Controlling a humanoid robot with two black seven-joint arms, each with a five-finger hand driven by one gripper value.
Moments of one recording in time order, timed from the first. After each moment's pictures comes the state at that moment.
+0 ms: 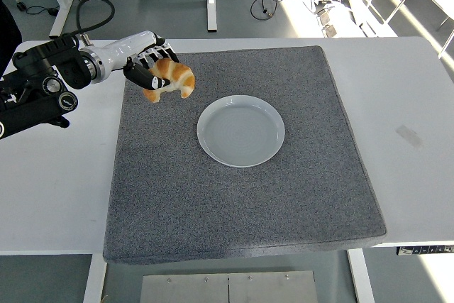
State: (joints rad) left arm -1.26 0.54 -0.06 -1.23 0.96 0.13 0.18; right arm -0.10 0.00 0.09 0.16 -0.06 0.01 0.35
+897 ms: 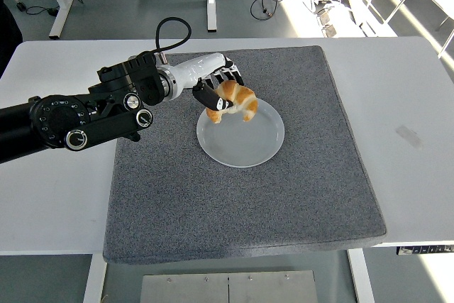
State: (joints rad) left arm -1.24 0.23 -0.03 -1.09 0.97 0.14 0.19; right arm -0.10 0.00 0.09 0.16 -0.06 0.01 0.35
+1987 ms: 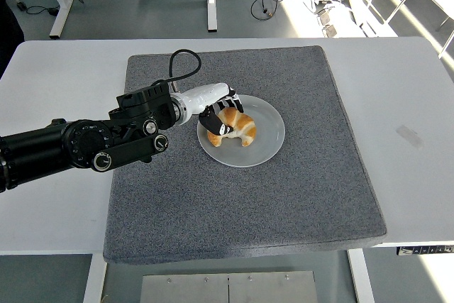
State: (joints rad) left arm -1.17 0.14 0.01 -0.99 1.02 0.14 0.19; right arm -0.10 0.00 0.09 0.16 -0.06 0.01 0.35
